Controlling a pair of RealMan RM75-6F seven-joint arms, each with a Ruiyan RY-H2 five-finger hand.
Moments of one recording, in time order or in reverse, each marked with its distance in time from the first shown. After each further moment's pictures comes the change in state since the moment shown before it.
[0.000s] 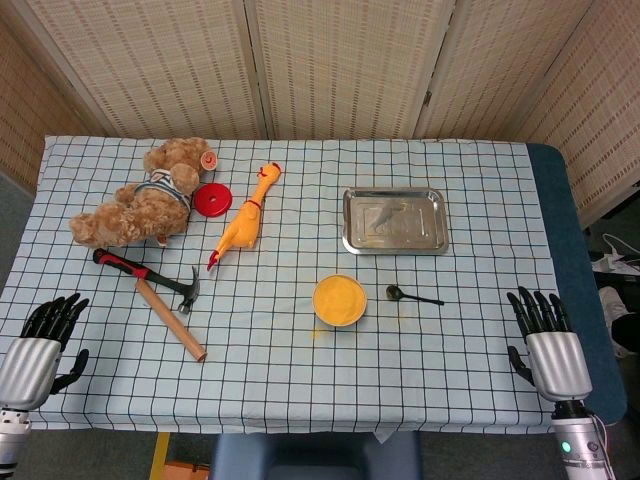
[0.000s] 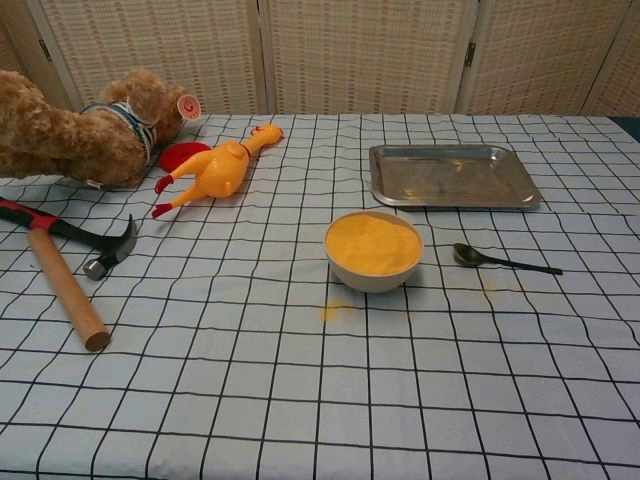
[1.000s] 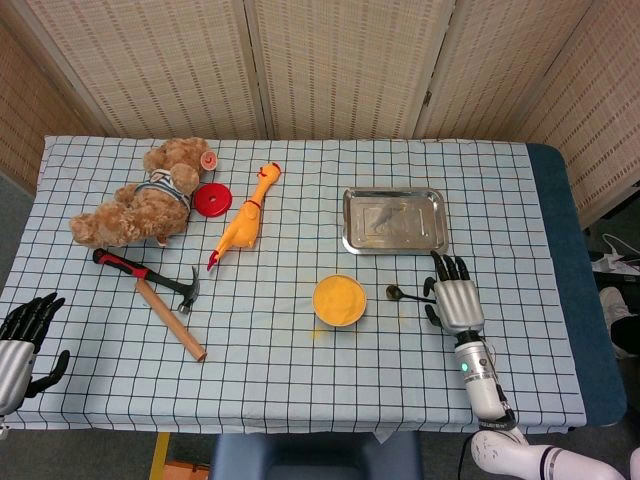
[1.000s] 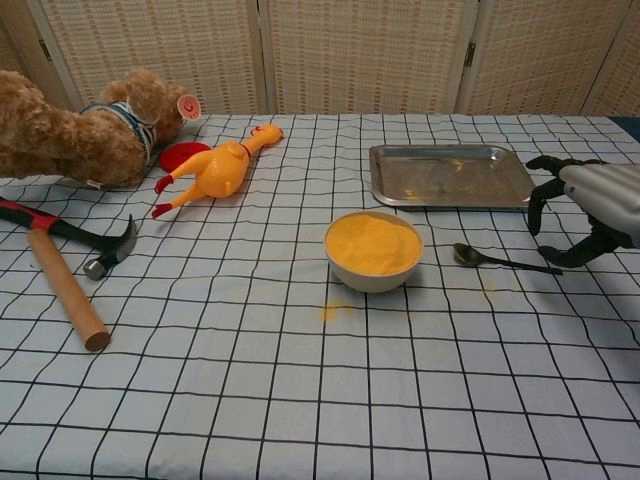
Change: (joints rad) left arm 0.026 0.064 -0.001 0.000 -0.010 0.024 -0.150; right arm 0.345 -0.371 0.227 0.207 0.395 -0.374 -0.228
